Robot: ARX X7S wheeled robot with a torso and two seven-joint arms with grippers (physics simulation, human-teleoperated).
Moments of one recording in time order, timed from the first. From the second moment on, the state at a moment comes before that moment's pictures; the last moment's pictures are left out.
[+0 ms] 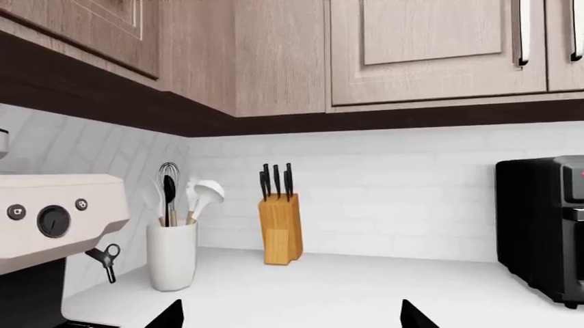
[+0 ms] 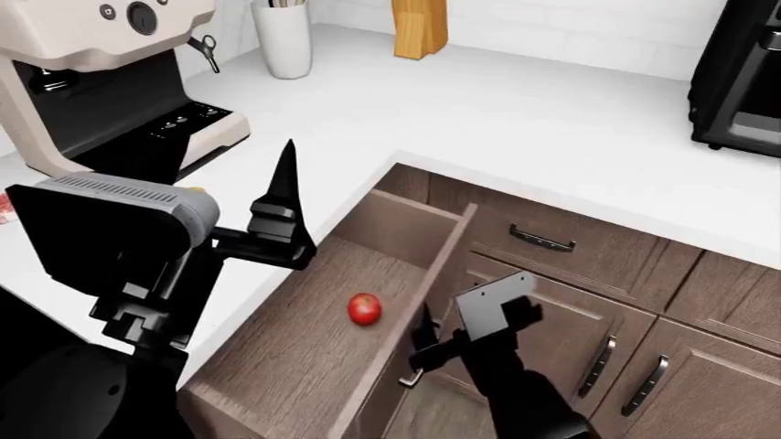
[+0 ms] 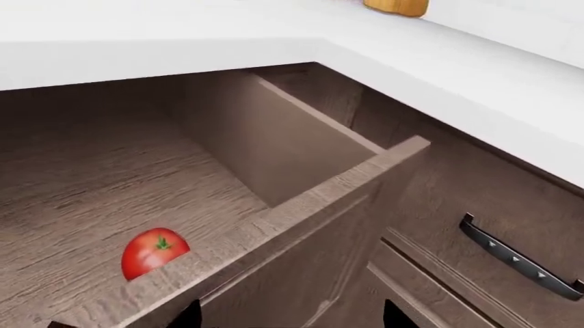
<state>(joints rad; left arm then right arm) -0.48 -0.39 0.07 0.80 -0.68 -0.76 -0.31 0.41 0.15 -0.35 0.22 0.06 0.37 -0.01</state>
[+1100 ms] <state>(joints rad) -0.49 -0.42 0.06 0.83 -0.72 -0.78 -0.36 0.55 0.07 -0.53 0.45 0.12 0.27 -0.09</state>
